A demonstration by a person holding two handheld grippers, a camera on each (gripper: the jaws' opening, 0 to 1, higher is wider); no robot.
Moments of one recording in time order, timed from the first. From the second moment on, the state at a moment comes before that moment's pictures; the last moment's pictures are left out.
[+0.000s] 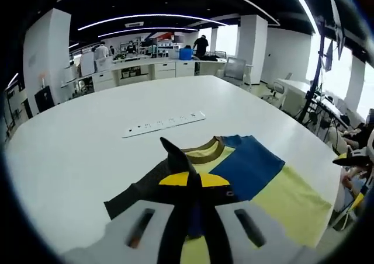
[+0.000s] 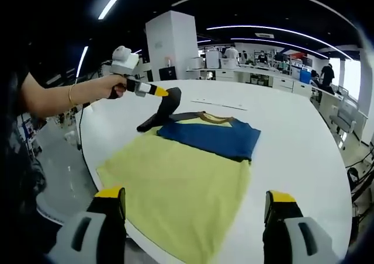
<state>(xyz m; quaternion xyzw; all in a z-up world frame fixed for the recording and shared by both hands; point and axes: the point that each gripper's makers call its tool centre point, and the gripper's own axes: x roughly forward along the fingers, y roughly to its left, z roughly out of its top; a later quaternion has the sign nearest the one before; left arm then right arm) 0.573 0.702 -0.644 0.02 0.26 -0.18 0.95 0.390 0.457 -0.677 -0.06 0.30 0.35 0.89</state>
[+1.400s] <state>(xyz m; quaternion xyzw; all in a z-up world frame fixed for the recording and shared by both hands) 0.588 0.568 -0.641 0.02 0.24 -0.29 0.93 0.383 0.449 -0.693 -0.05 0.33 0.33 0.88</state>
